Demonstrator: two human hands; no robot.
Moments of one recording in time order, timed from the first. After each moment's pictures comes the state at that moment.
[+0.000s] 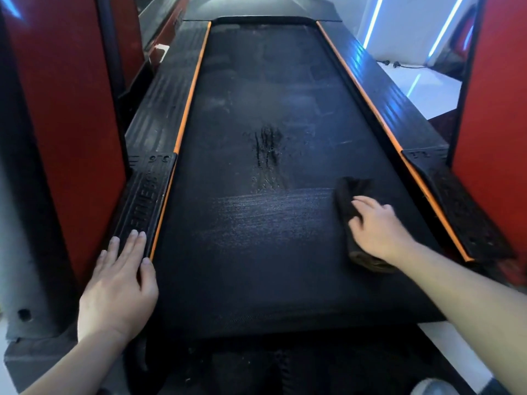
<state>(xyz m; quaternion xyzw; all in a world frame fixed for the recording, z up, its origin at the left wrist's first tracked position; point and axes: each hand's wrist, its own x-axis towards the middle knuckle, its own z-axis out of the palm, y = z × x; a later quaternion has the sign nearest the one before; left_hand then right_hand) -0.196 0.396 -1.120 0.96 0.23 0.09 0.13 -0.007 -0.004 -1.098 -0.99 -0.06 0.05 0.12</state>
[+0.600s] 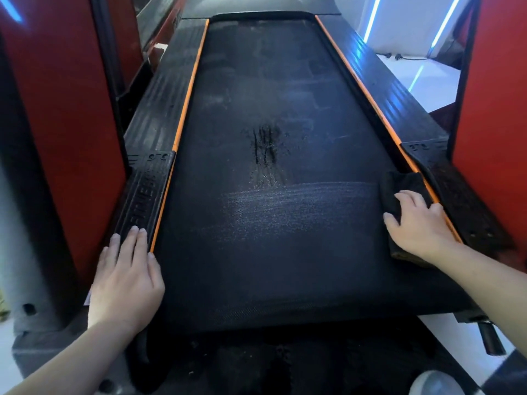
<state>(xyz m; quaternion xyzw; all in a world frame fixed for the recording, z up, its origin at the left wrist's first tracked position) -0.192 0.392 -1.125 0.98 0.20 0.08 0.04 -0.001 -0.071 -1.099 -1.00 0.02 0.06 0.05</state>
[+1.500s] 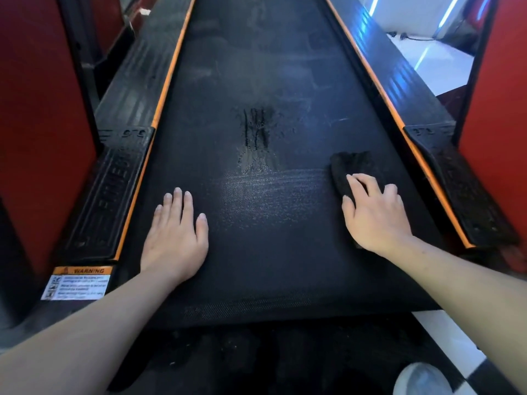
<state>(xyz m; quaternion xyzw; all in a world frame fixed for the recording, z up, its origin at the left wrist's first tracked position) -0.105 0.325 -1.159 0.98 0.15 0.02 0.09 0.001 -0.020 -1.133 -0.99 -0.10 -0.06 -0.01</state>
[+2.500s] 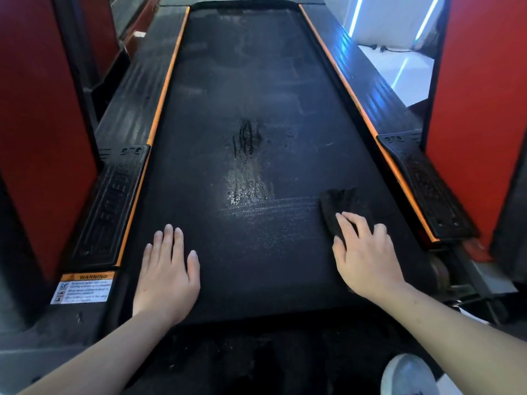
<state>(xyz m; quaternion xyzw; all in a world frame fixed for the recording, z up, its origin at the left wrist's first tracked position) -0.167 0.307 -1.160 0.98 0.15 0.03 0.10 -0.082 -0.042 -1.134 -0.99 -0.11 -0.08 0.01</state>
